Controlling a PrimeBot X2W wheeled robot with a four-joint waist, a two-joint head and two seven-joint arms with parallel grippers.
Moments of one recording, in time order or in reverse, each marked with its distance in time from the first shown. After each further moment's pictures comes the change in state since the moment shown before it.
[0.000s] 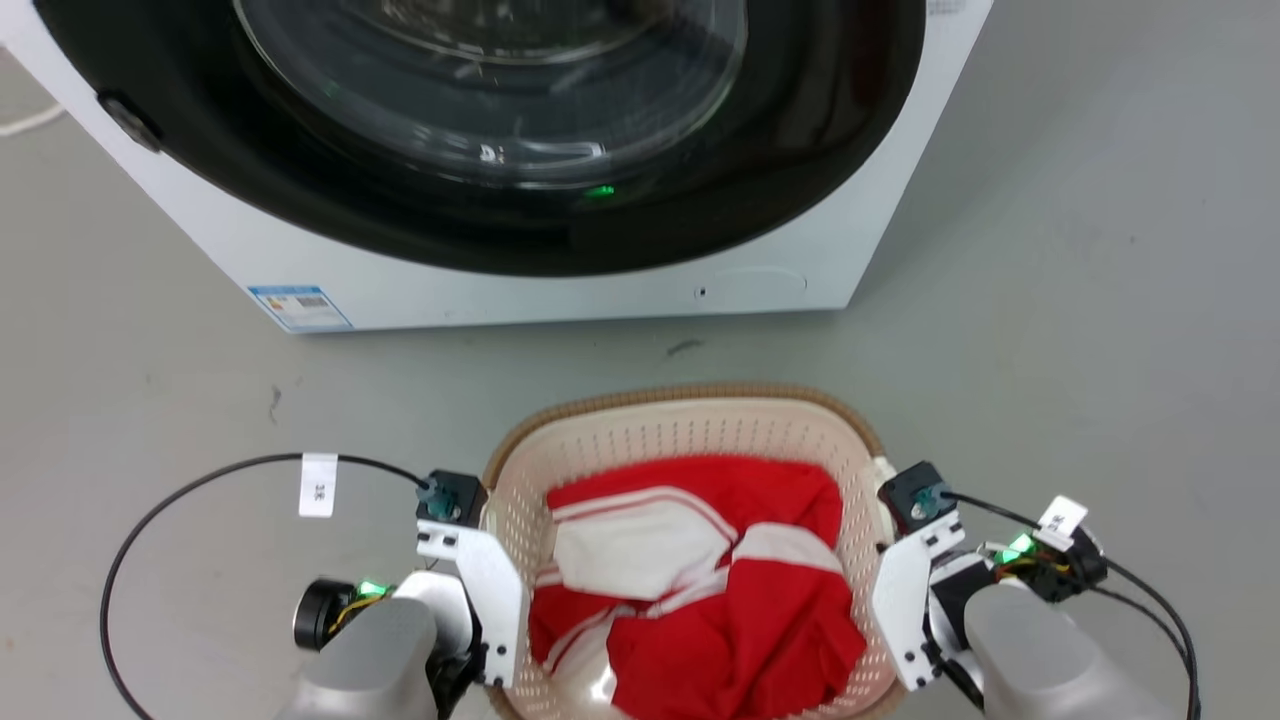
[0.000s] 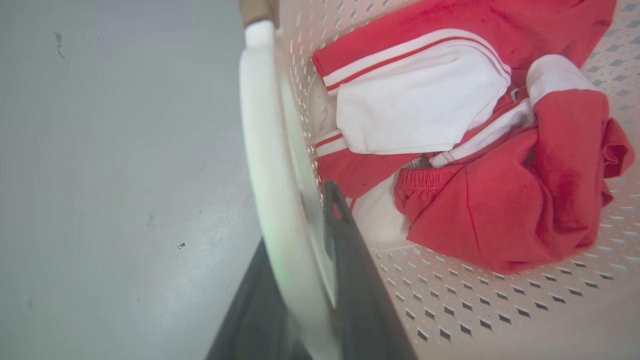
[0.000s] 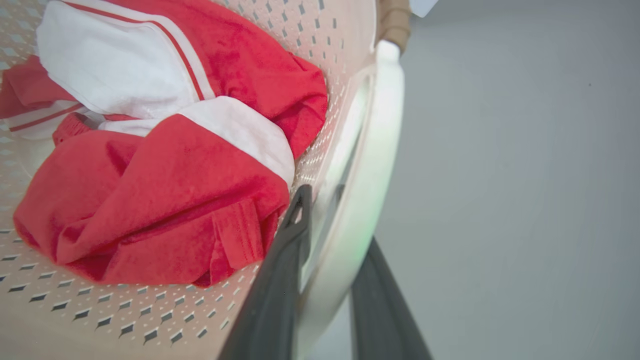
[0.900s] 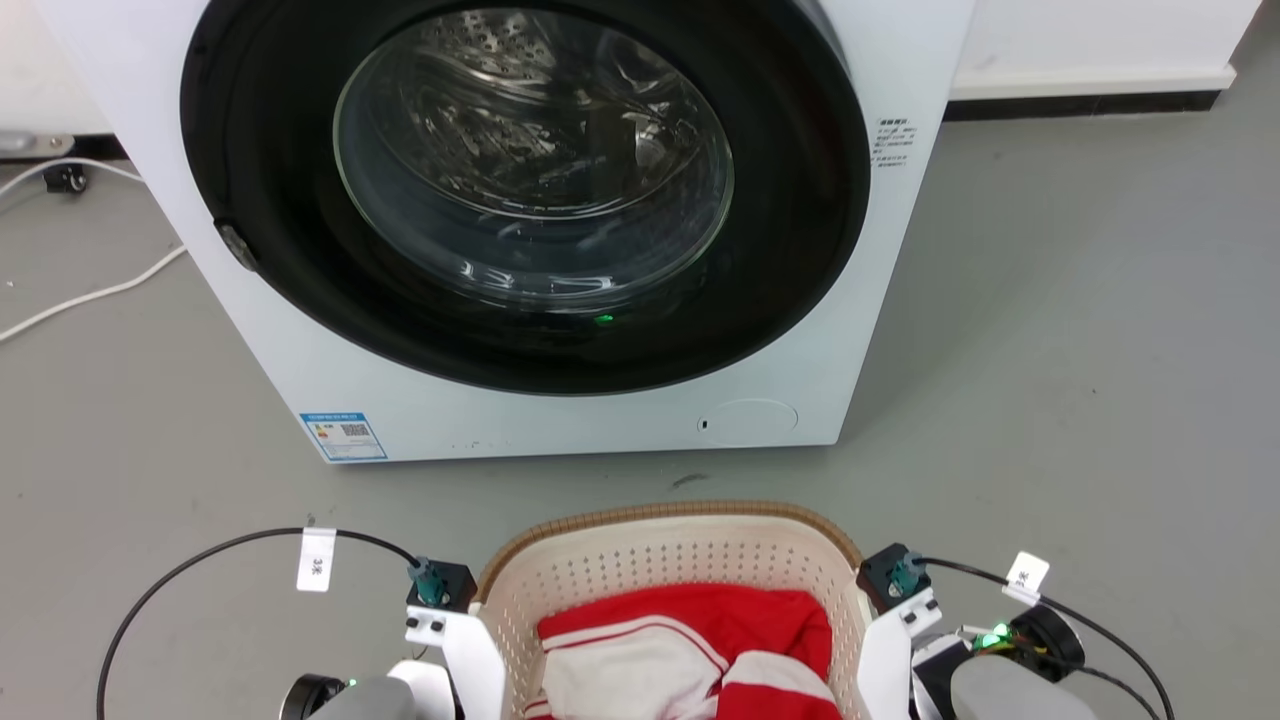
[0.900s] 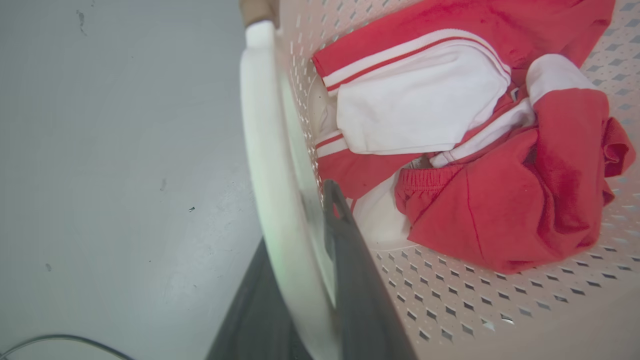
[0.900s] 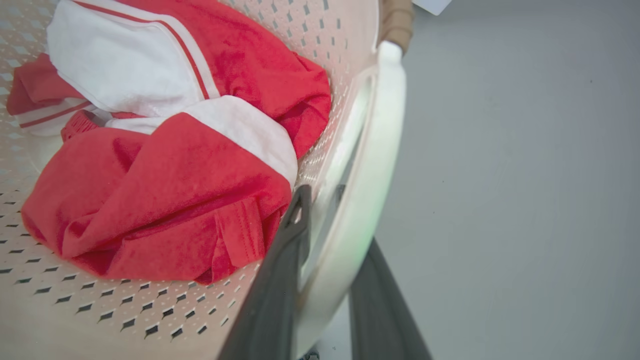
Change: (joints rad) left arm 0.102 0.073 -0.216 -0.058 -0.243 0.000 0.116; right arm 0.081 -0.048 0.431 -0.080 0.452 -0.005 0.160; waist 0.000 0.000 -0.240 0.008
